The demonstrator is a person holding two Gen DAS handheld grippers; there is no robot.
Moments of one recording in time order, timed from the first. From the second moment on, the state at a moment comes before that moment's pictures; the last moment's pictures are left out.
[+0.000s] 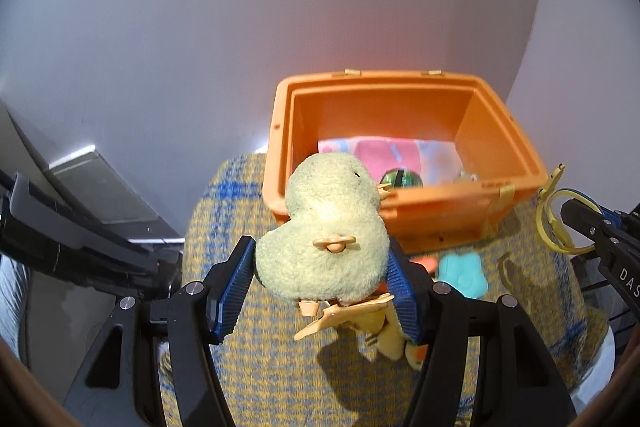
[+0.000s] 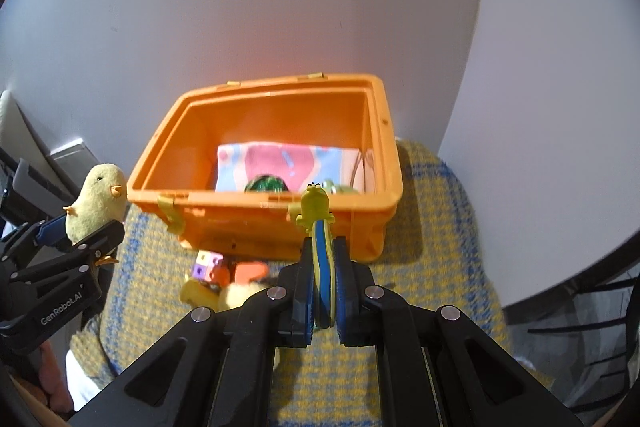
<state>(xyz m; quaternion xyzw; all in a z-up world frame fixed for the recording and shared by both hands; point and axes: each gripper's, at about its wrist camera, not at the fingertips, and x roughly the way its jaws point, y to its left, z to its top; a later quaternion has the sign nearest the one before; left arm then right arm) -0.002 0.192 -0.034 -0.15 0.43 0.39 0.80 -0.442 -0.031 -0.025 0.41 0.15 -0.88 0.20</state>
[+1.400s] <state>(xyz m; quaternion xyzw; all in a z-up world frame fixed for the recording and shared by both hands) 0.081 0.317 -0.015 -0.12 0.44 0.36 0.81 -0.563 -0.095 -0.020 0.39 0.21 -0.87 0.20</state>
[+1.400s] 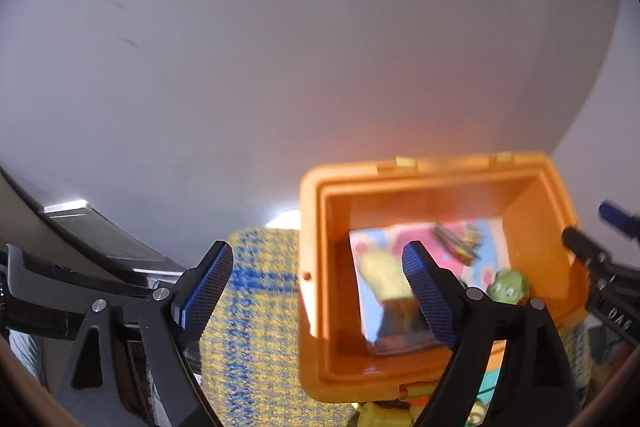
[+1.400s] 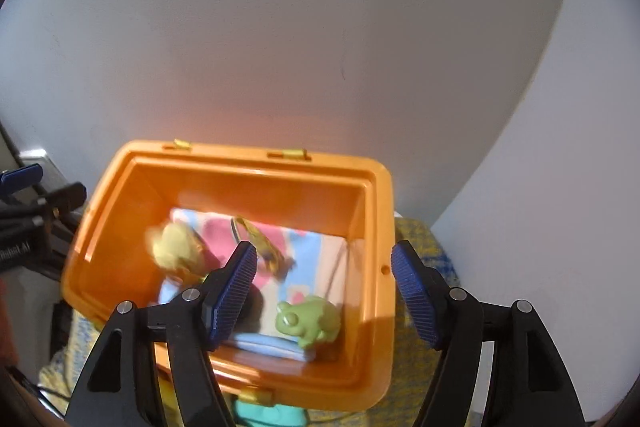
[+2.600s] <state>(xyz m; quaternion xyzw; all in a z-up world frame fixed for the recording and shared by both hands) -0.019 0.183 -0.032 -0.09 0.44 0.32 0.84 -0.441 0.004 -0.032 0.41 0.14 -0.88 0.19</state>
